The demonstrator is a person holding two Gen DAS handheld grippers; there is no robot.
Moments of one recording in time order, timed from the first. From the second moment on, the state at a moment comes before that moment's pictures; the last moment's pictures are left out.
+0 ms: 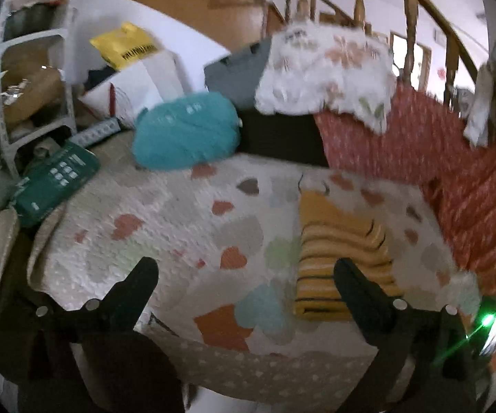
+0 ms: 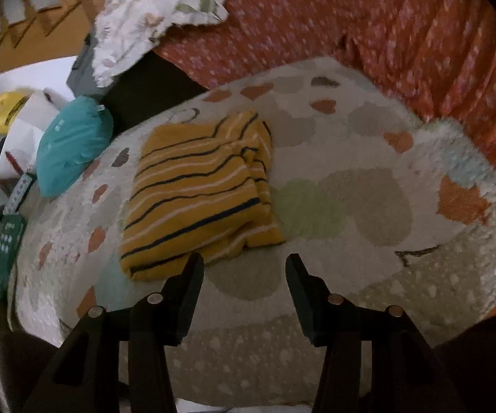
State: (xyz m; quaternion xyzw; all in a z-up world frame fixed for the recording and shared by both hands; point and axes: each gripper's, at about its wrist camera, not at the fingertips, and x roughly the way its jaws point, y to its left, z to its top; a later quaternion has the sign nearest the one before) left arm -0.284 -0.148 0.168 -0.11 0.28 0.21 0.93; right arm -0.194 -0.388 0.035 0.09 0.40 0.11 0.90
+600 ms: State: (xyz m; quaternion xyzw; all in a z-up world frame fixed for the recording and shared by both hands) left arm -0.232 -0.182 0.152 -0.06 0.39 0.18 0.90; right arm -0.201 -0.386 0.039 0.08 0.41 0.09 0.90
